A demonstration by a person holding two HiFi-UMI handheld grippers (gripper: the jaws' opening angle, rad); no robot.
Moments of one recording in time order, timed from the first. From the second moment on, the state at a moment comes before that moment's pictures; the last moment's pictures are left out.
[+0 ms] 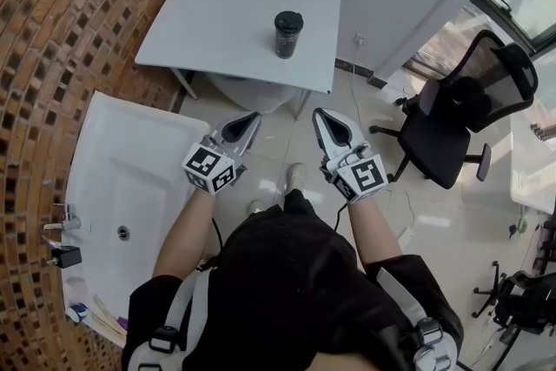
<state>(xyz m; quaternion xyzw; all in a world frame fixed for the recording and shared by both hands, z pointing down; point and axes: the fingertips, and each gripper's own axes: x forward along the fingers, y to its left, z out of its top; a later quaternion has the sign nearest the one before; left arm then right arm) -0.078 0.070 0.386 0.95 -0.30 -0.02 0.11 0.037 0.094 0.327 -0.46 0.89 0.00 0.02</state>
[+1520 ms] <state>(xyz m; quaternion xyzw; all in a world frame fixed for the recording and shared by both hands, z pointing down) -0.054 0.117 0.359 0.94 -0.34 -0.06 0.08 0.057 0.126 0.324 -0.41 0.91 0.00 0.02</state>
